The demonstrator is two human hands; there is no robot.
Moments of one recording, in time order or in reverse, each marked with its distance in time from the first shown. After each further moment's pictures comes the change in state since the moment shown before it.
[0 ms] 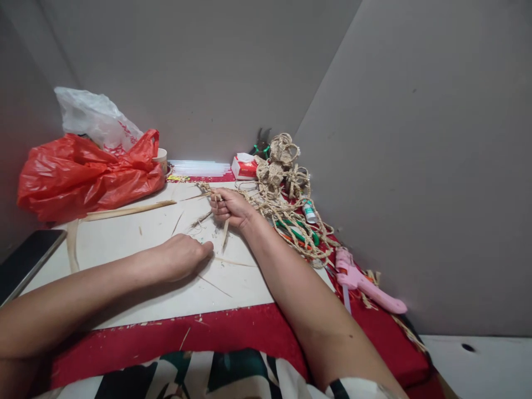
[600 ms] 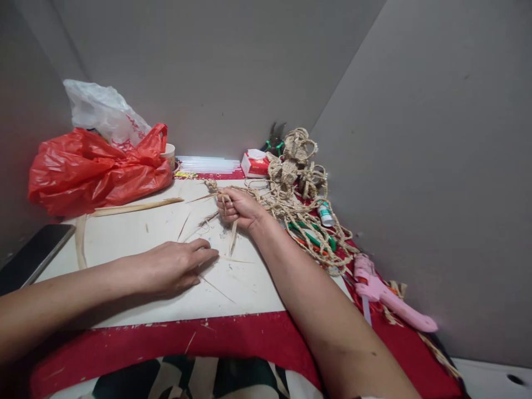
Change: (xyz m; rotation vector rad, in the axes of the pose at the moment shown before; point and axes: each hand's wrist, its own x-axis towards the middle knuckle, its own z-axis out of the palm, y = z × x) left_hand -0.034 -0.012 0.002 -0.209 0.046 0.074; right_hand 0.001 0.001 0.003 -0.020 0.004 0.046
